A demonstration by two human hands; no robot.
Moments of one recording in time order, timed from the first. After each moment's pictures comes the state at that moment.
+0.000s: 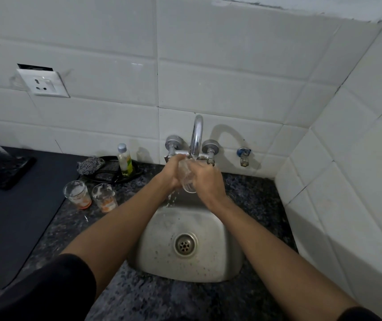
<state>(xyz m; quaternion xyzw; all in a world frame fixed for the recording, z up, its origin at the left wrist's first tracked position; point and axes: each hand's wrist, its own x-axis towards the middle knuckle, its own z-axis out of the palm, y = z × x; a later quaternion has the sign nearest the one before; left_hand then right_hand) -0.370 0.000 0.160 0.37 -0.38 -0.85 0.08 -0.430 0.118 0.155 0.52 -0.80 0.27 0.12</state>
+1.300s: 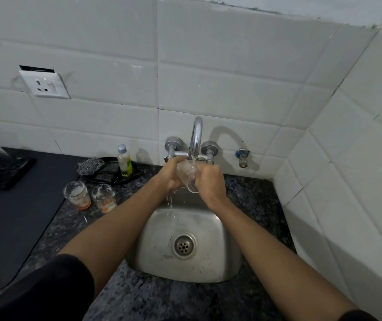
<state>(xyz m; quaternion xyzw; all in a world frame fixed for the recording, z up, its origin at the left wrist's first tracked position) -0.369 -0.010 0.144 0.34 -0.39 -0.85 0.08 -0.425 0.122 0.164 0.42 -0.86 0.28 0.07</state>
